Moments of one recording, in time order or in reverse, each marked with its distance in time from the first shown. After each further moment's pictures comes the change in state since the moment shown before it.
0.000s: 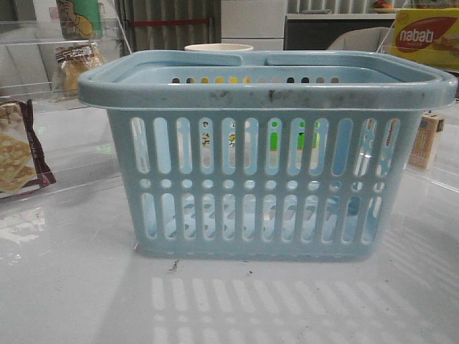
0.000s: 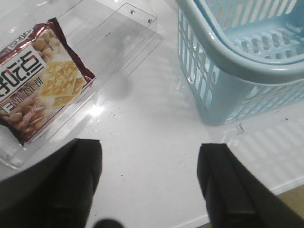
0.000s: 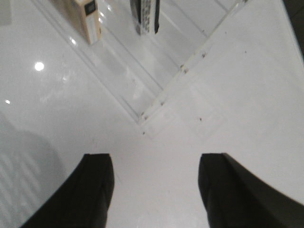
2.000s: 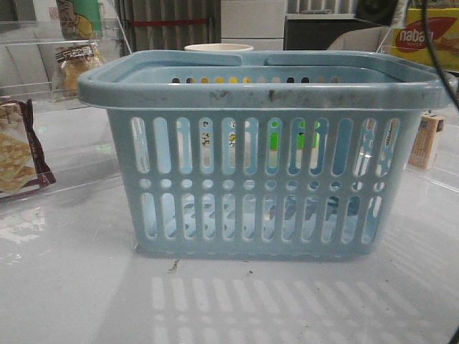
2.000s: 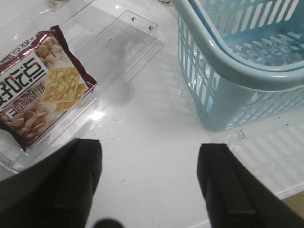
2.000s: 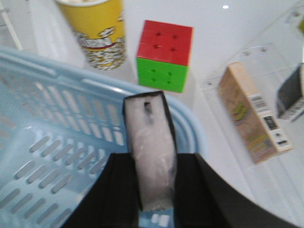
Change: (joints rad) left arm 0.000 0.000 0.000 0.000 -0.016 0.000; right arm 0.490 0.256 -0.420 0.067 0.018 0.001
